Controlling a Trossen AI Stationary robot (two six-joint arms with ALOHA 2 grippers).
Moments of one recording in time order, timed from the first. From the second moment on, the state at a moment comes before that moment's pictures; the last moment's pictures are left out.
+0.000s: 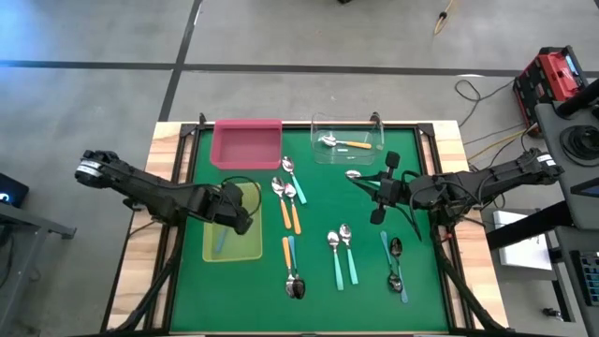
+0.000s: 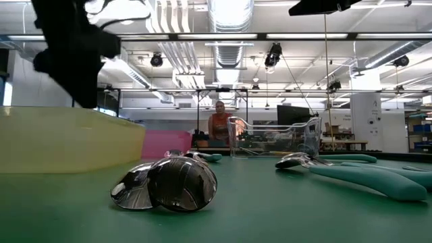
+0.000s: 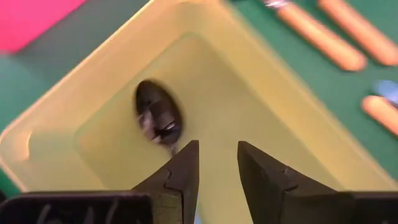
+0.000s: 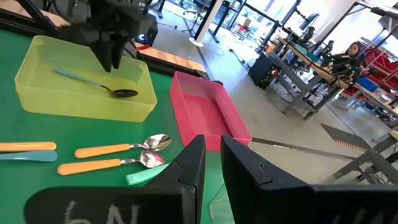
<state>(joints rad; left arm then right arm) -0.26 1.26 0.87 -0.97 -0.35 -1.14 0.25 0.94 0.77 -0.11 0.60 -0.29</state>
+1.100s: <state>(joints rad) -0.14 1.26 0.75 -0.84 -0.38 -0.98 0.25 0.94 0.77 -0.09 0.60 -0.31</state>
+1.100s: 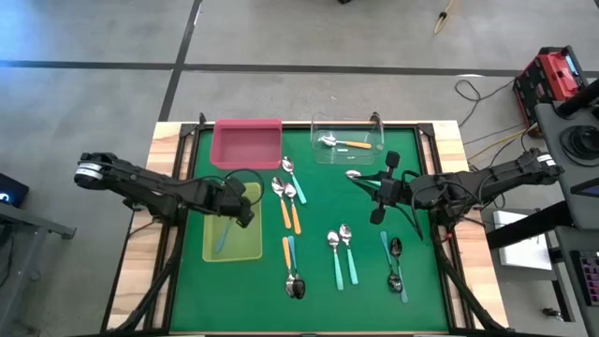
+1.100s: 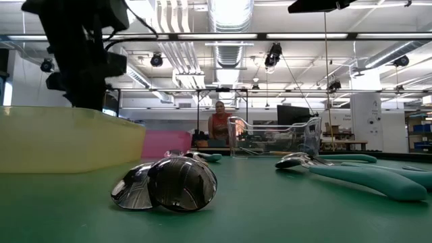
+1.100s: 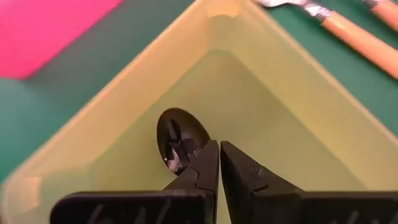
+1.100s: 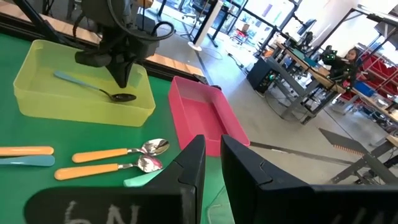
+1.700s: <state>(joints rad) -0.10 1.07 0.76 -0.73 -0.33 0.11 0.25 1.09 0.85 0.08 0.61 -0.30</state>
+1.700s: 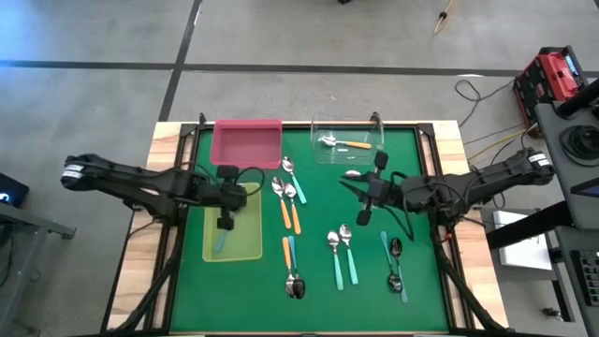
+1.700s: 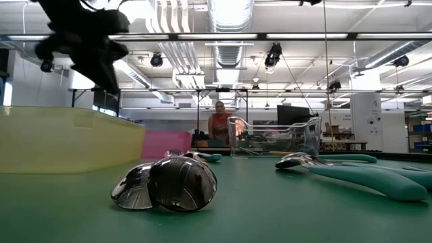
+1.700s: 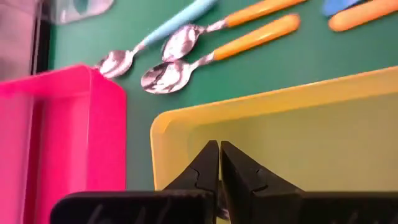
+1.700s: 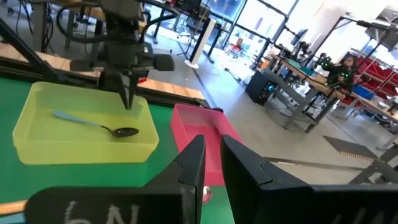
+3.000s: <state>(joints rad) -0.01 1.51 0.77 -0.75 -0.36 0.05 0.25 1.11 0.85 0.03 0.71 -0.35</state>
